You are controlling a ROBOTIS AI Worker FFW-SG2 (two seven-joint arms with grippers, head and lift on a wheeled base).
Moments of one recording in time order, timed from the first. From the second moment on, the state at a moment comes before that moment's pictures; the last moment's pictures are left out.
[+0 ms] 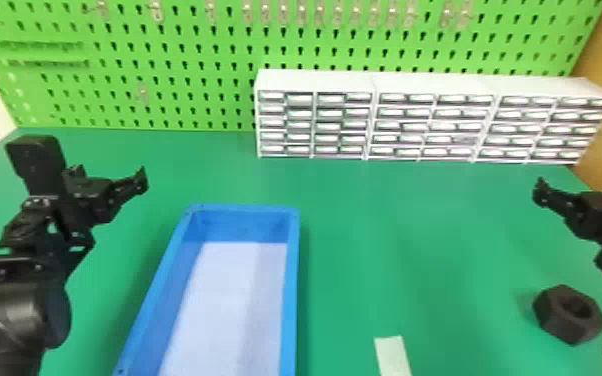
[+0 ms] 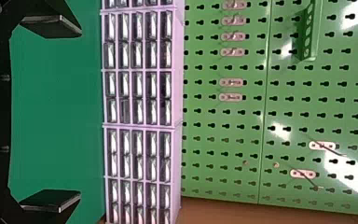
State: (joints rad) left arm -0.16 0.10 0.22 -1.68 0.06 0.37 -0.25; right arm -0.13 -0.14 -0.39 -1.77 -0.04 0.45 0.25
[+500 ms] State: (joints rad) left arm -0.16 0.10 0.22 -1.68 0.06 0.37 -0.25; right arm -0.13 -0.13 -0.39 -1.77 -0.04 0.45 0.25
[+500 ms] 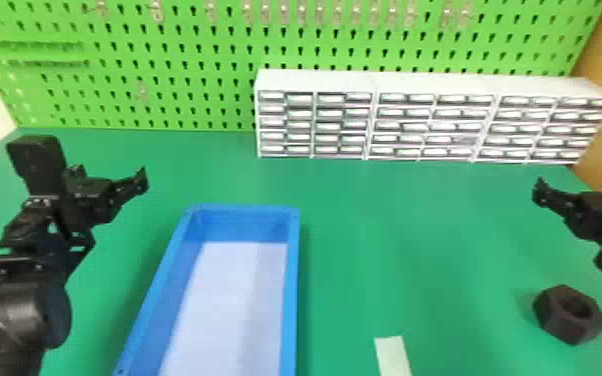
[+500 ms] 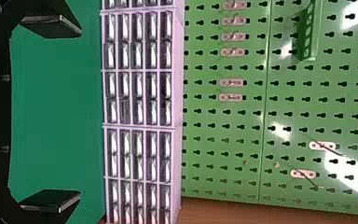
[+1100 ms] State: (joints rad) left arm -0.16 0.10 0.23 -1.68 0.06 0.37 -0.25; right arm -0.13 -0.18 -0.42 -1.85 -0.07 0.68 0.25
